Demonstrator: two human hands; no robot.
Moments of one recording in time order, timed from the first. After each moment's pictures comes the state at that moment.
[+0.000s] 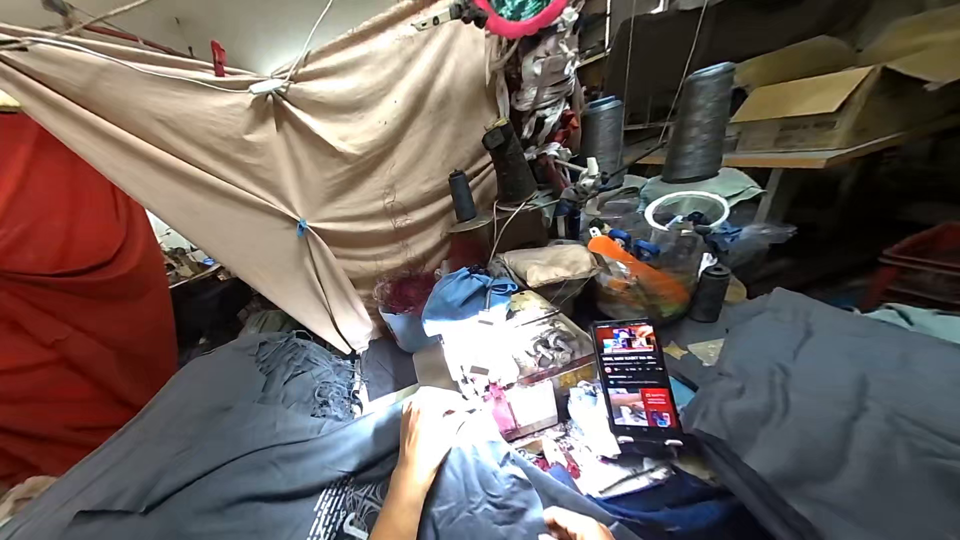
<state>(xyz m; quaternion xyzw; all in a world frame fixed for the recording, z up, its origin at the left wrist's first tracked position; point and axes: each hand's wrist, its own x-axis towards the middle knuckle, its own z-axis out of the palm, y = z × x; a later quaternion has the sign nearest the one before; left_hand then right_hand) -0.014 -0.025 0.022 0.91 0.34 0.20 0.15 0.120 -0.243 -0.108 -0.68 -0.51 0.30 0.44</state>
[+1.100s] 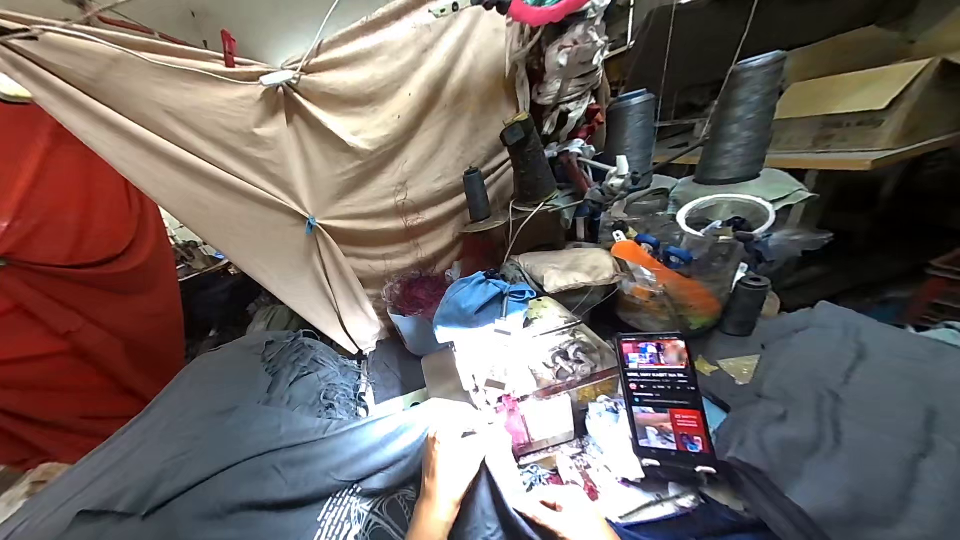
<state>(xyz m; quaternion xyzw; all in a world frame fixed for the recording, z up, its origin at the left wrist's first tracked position) -0.007 -0.046 -0.007 0.85 0.32 0.37 0.20 0.127 -0.192 -0.076 -0.61 -0.44 0.38 0.54</state>
